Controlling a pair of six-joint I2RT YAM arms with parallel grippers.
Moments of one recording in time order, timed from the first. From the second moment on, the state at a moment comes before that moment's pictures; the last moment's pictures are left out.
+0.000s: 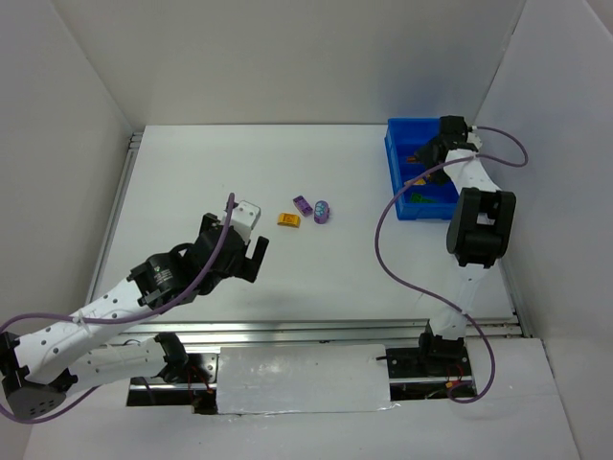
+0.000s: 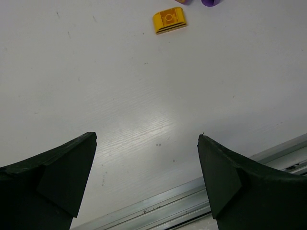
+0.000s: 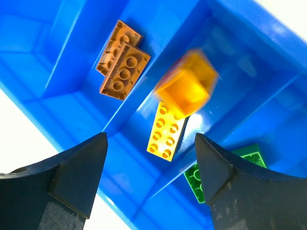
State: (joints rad) left arm -0.93 0.93 0.98 -0.73 -0.52 -0.25; right arm -0.14 2.08 1.71 -0.48 0.18 0.81
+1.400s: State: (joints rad) left arm -0.58 2.10 1.57 -0.44 -0.25 -0.44; right arm -0.04 0.96 0.88 -0.27 -0.52 0.78
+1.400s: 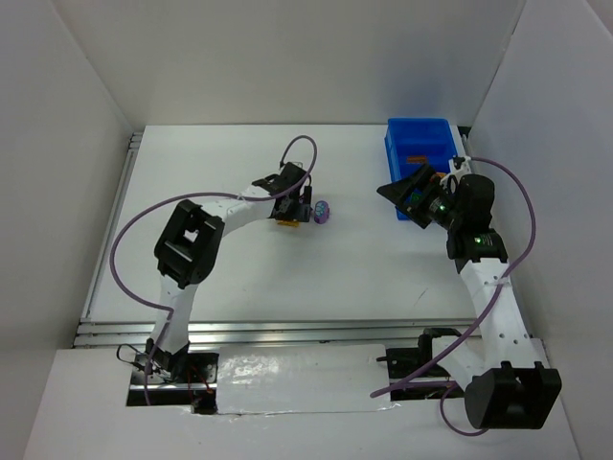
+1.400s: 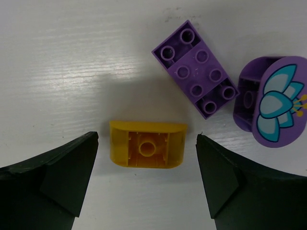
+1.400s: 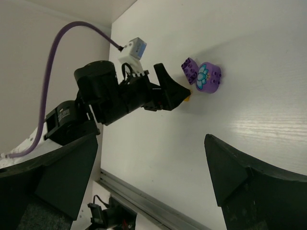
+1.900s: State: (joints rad) left arm -0.57 2.16 1.60 -0.47 -0.25 -0.45; right arm -0.04 0.96 0.88 -0.27 -0.56 0.78
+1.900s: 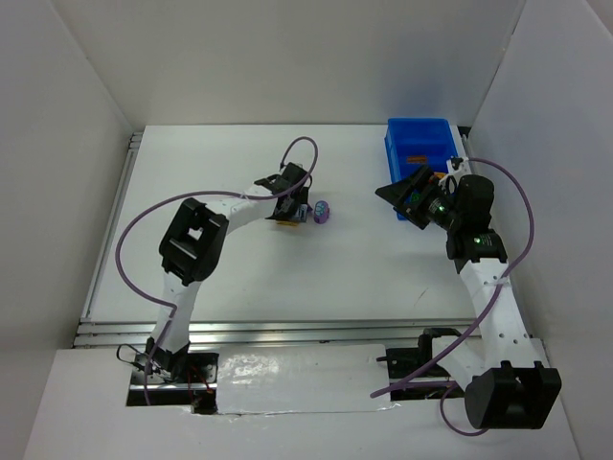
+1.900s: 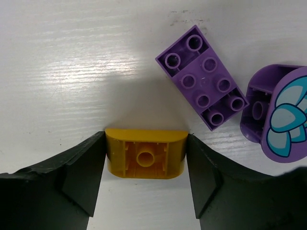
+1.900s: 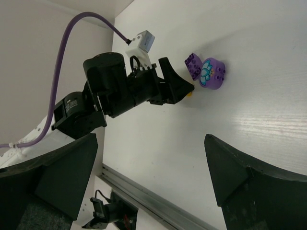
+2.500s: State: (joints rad) left arm -0.57 2.01 1.41 -0.40 -0.13 -0.44; right arm -0.04 1.01 0.86 -0.24 -0.57 0.78
